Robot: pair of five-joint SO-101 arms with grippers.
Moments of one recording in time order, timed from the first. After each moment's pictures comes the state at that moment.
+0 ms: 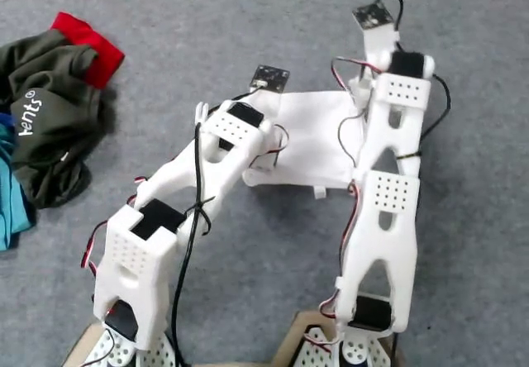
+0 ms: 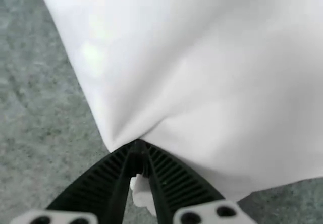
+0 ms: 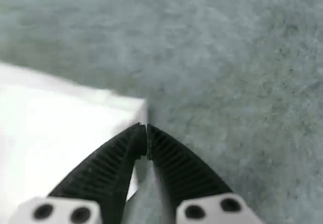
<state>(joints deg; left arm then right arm) 25.3 27.5 -6.4 61.9 11.7 11.7 76.8 -90.6 90.1 25.5</state>
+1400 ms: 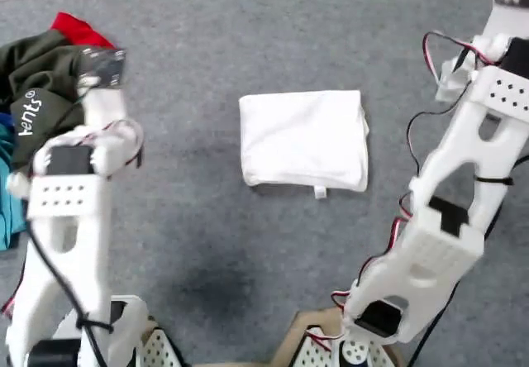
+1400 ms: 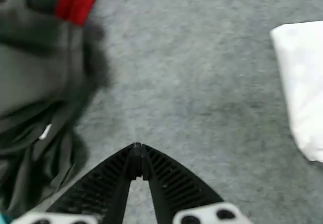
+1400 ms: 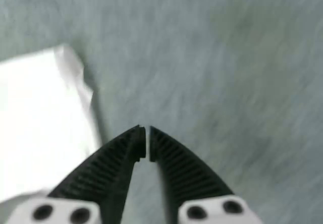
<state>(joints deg) -9.5 -35.0 35.5 62.0 -7.1 24.8 23.3 -44.0 100.9 6.8</state>
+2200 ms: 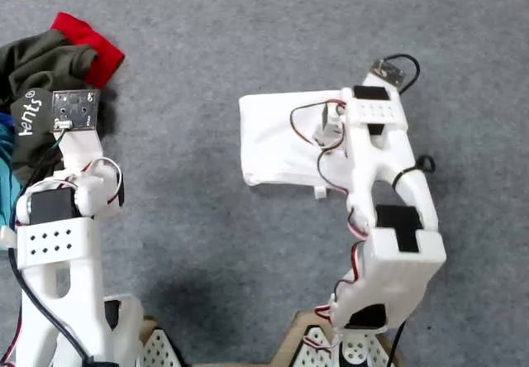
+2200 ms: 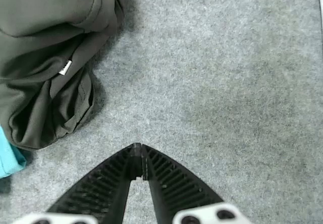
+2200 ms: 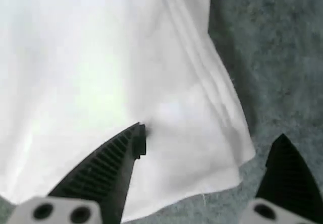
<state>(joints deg) -15.3 -48.6 48.3 67.1 -7.6 2.7 17.9 8.6 66.5 -31.0</state>
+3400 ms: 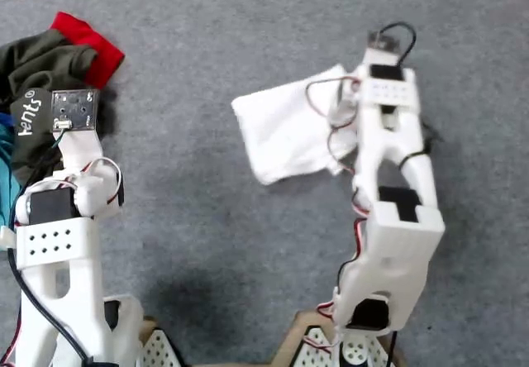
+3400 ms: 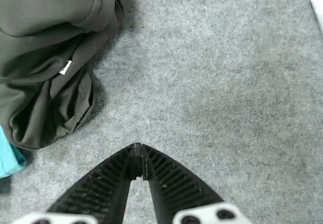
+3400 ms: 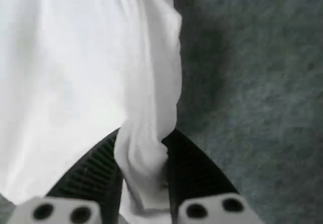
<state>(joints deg) -15.3 -48.6 48.3 66.9 -7.6 7.6 27.6 -14.6 72.1 -5.8</state>
